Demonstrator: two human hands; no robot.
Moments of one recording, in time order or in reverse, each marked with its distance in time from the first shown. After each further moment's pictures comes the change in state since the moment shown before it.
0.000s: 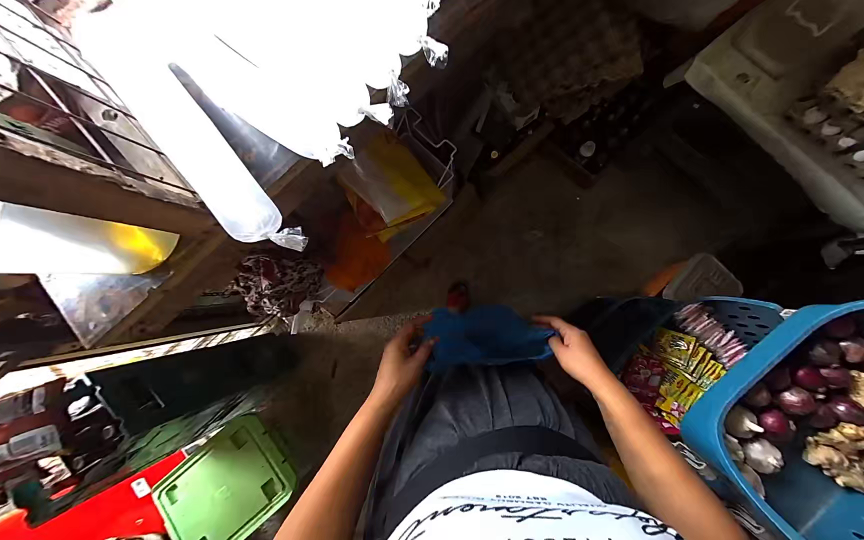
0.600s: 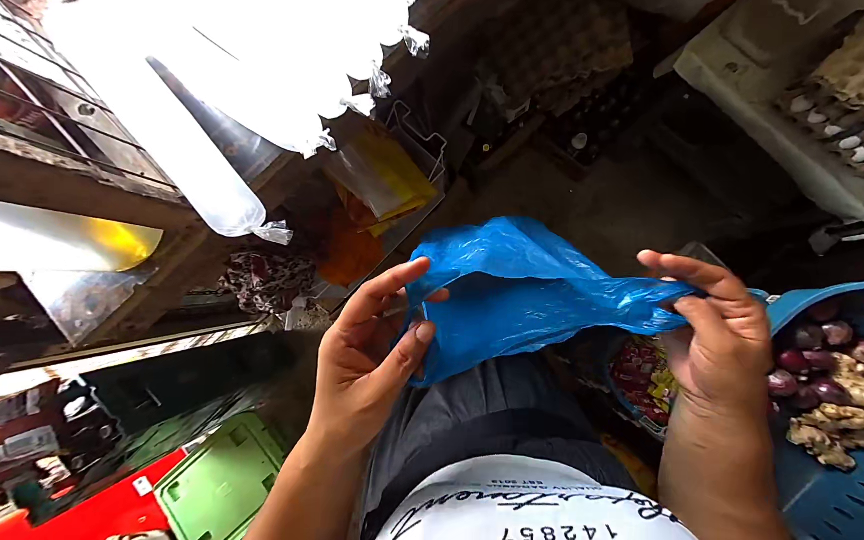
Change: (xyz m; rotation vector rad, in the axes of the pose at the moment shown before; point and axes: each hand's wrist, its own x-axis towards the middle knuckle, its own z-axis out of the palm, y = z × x) left_hand -0.049 0.159 -0.020 -0.458 -0.067 0.611; right_hand -0.071 -0.100 -0.096 0.577 0.471 -0.641
